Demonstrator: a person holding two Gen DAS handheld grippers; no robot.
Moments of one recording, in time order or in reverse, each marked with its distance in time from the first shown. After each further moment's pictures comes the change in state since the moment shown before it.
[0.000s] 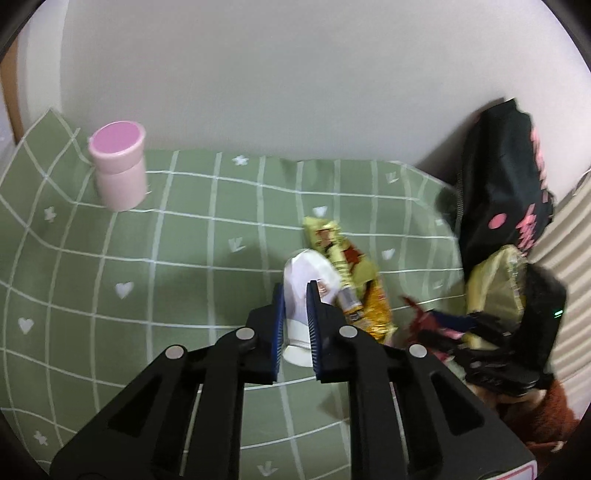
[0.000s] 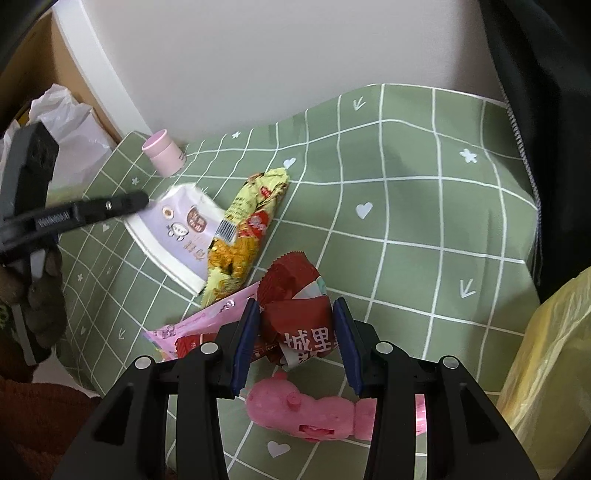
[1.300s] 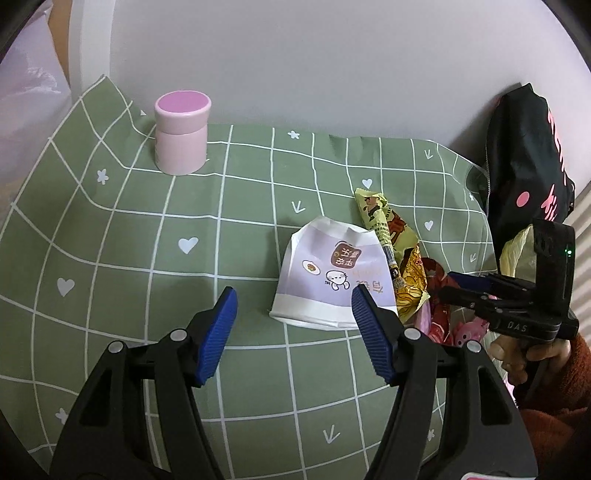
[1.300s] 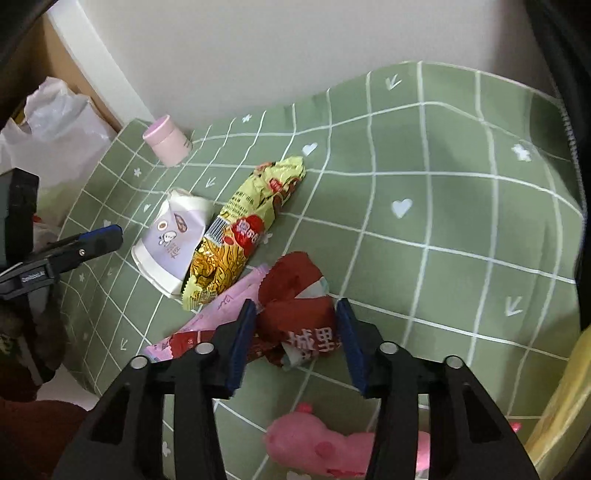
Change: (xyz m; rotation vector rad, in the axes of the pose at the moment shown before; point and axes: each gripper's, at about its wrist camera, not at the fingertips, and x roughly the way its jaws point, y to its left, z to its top) left arm -0.016 0.032 -0.040 0.012 0.010 0.137; right arm 0.026 0.003 0.014 0.007 0.041 0.029
